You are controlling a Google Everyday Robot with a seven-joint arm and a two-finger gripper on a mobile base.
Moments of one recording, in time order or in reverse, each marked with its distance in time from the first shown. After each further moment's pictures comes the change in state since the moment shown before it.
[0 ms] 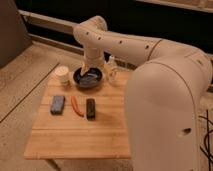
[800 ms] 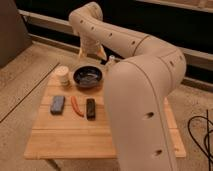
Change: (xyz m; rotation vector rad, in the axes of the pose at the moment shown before) arm -0.100 0.035 -0.030 -0.004 -0.156 -0.172
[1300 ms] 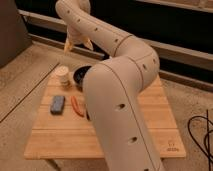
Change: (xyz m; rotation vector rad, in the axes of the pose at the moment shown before) arm -0.037 0.081 -0.014 -0.119 -0.039 -0.177
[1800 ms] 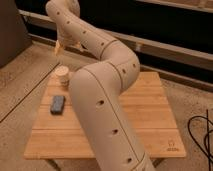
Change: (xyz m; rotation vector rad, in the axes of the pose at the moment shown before) arm -0.003 0.028 0.042 -0.032 0.071 -0.069
